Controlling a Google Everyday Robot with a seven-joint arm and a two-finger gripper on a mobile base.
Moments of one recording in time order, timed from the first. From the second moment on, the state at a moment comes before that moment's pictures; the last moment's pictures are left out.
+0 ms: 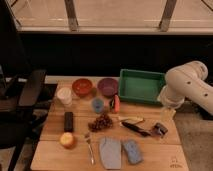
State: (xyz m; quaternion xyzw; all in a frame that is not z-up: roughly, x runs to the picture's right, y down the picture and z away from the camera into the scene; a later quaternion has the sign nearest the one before) arm 0.285 0.105 0.684 -0.28 0.02 0.02 0.96
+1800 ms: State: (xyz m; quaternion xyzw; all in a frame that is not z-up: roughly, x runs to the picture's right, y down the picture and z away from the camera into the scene) arm 0.285 0.105 0.684 -0.28 0.02 0.02 0.96
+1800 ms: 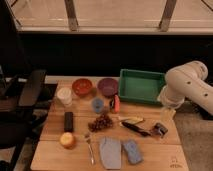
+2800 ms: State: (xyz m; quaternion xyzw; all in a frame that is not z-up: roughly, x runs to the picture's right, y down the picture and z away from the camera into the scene) arm 0.108 0.109 0.668 -0.27 -0.15 -0.20 0.93
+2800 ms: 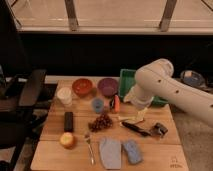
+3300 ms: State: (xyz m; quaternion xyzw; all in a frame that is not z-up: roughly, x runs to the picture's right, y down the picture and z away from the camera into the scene) arm 0.007 0.173 0.617 -0.26 -0.29 -0.37 0.84
